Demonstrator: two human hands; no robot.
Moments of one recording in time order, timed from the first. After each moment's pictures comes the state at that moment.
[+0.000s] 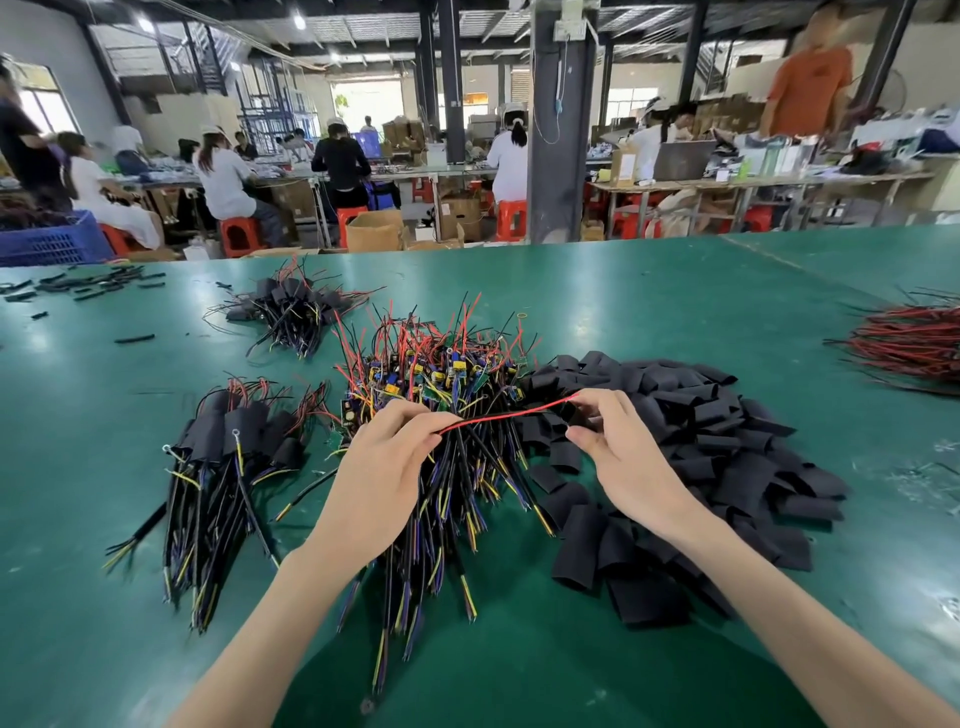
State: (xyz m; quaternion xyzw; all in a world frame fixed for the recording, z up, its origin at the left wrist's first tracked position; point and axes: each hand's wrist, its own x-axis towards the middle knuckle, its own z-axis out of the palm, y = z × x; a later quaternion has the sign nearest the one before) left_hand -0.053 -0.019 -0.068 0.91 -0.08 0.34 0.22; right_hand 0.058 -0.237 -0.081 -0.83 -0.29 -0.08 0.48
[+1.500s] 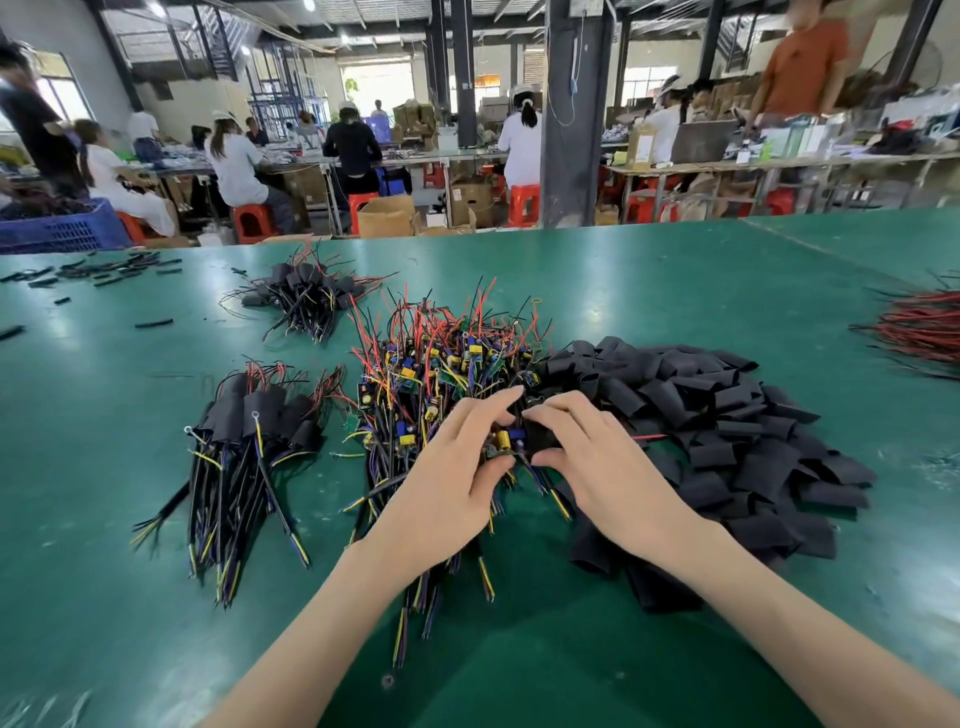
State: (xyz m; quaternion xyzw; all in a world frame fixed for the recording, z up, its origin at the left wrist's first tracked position) left_hand -0.055 -0.055 -0.075 0.90 -0.13 0.27 0.31; right_hand 0.021 -0.218 -0.075 -0.83 -0.46 -0.26 0.19
